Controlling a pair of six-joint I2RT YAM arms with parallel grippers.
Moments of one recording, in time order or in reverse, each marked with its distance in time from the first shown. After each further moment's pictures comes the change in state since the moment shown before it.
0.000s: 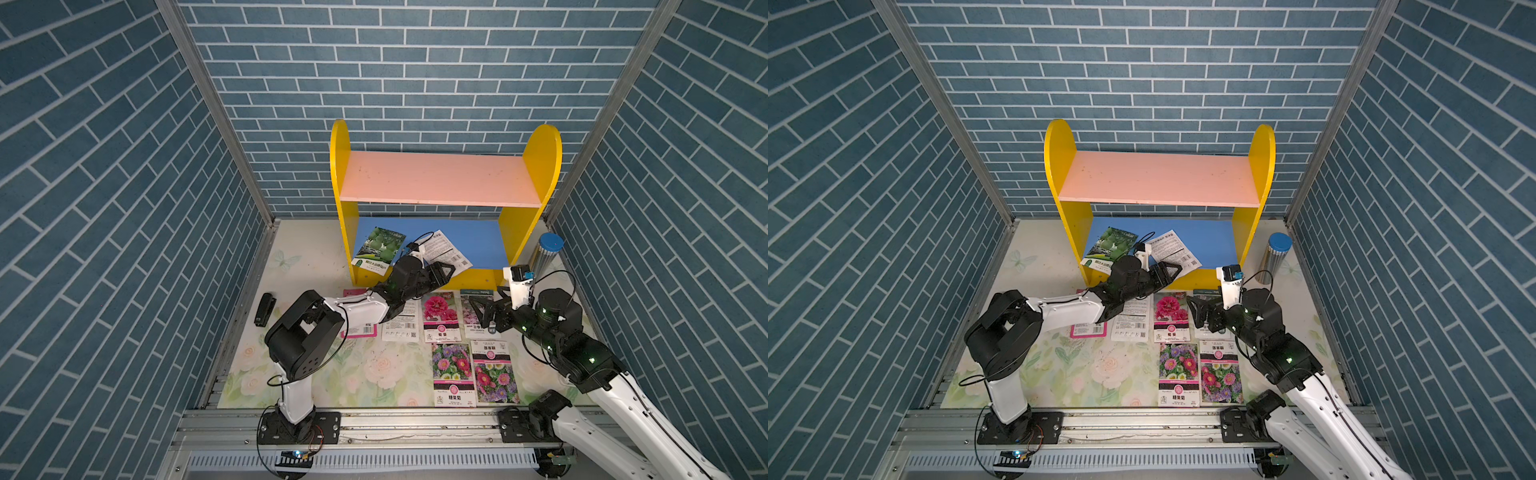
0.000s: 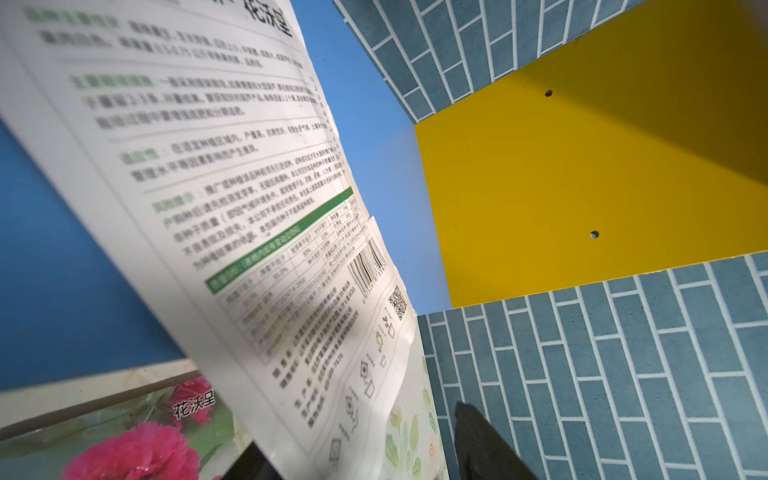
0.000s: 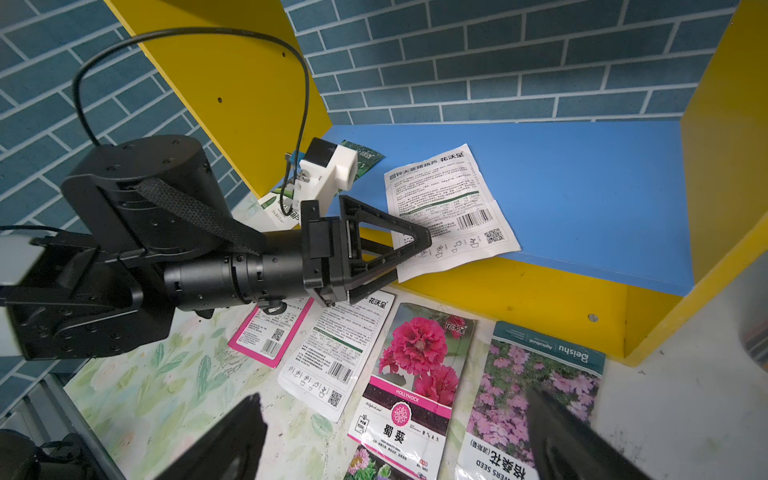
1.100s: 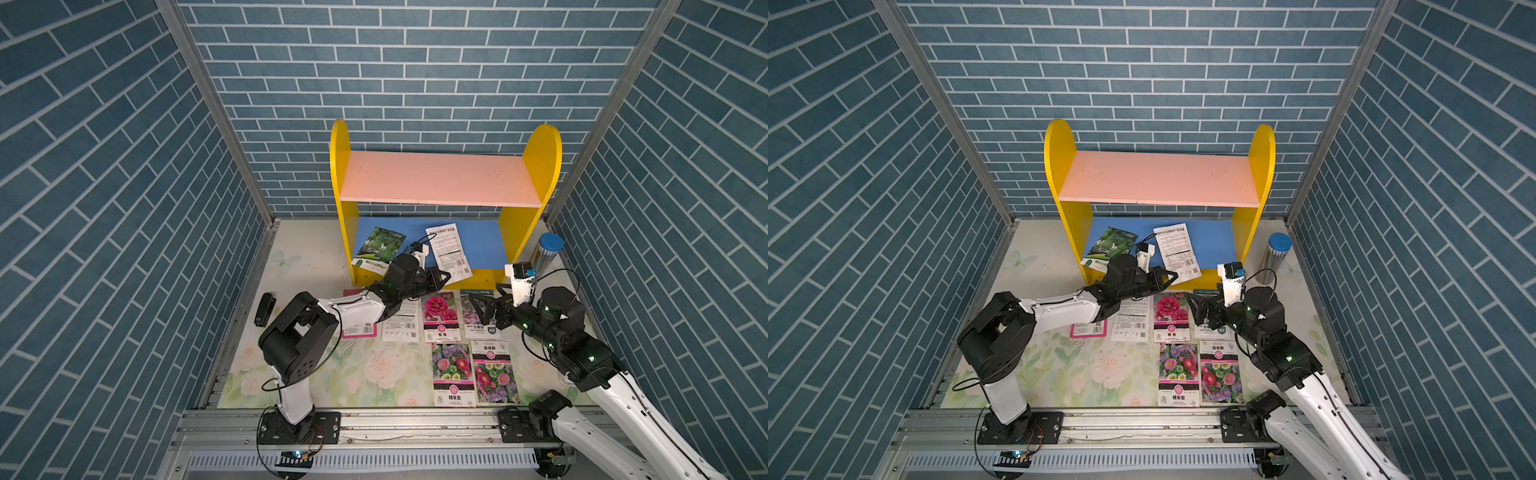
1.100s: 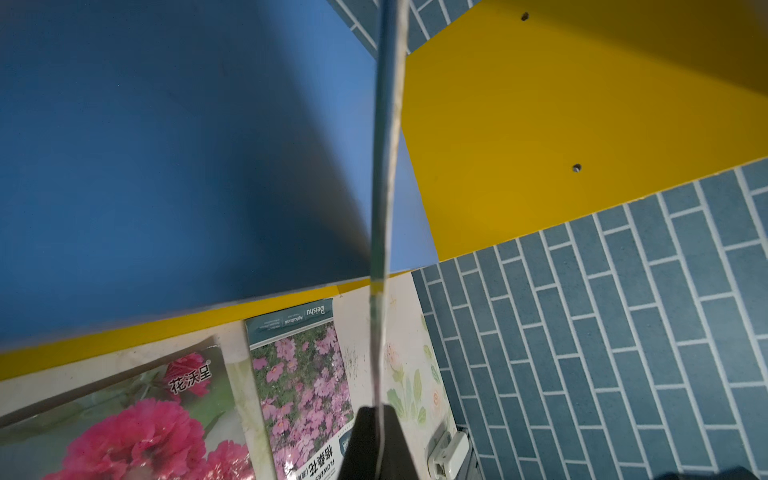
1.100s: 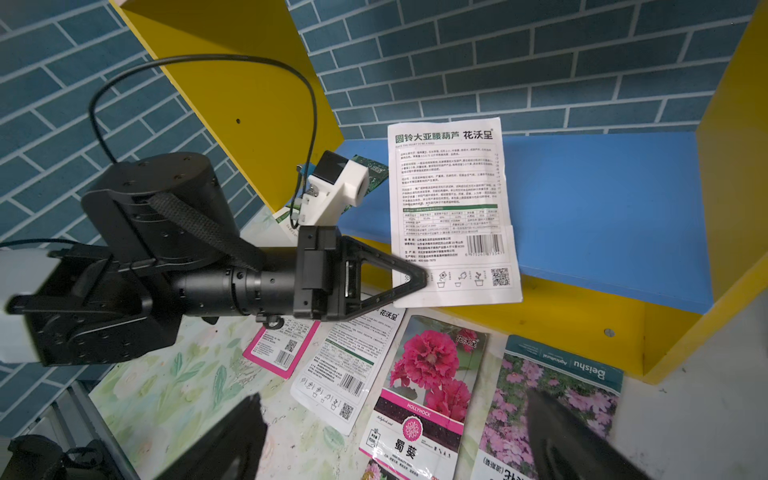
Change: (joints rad) left arm 0.015 -0.077 -0.032 -0.052 0.142 0.142; right arm -0.056 0.017 -0.002 0.058 -0.083 0.027
